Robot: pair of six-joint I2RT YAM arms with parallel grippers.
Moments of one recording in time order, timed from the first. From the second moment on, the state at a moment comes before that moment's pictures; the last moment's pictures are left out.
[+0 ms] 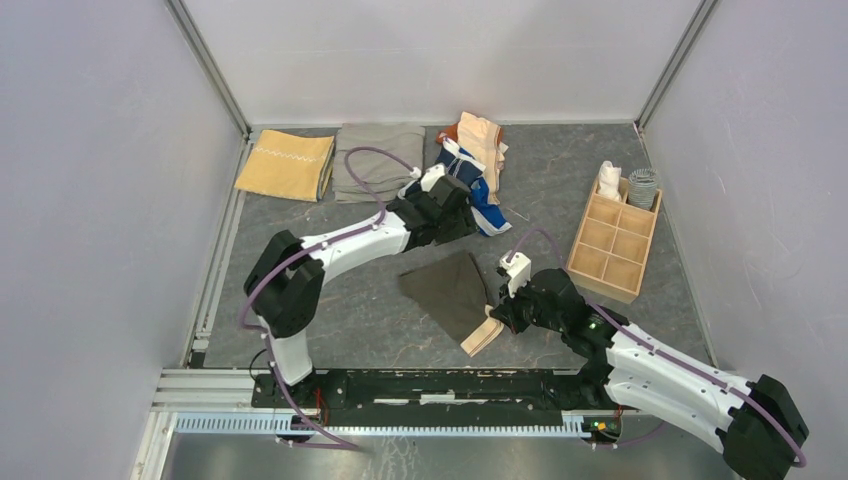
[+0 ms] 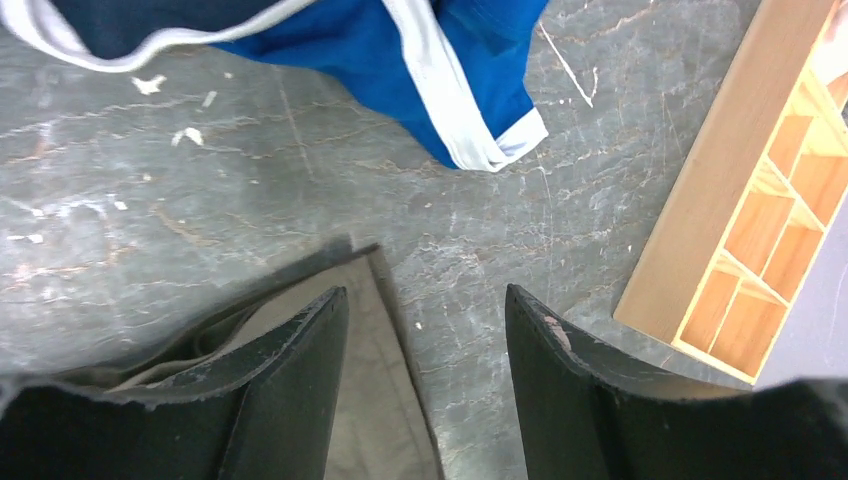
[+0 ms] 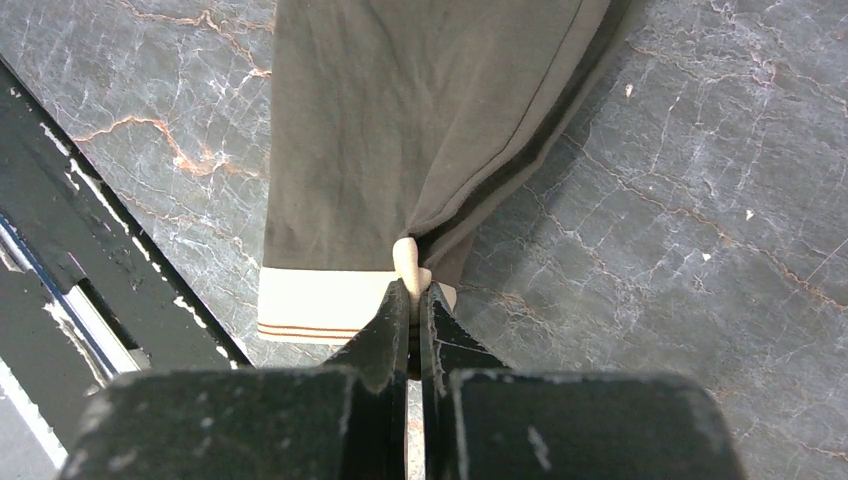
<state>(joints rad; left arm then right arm) -0.82 1.79 1.32 -0.33 -0.24 -0.97 0.79 0.77 0.33 -0.17 -0.13 0.16</state>
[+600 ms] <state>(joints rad) -0.87 2.02 1.52 -0.53 -0.20 -1.01 0.80 0.78 0.32 -0.16 -0.13 0.17</state>
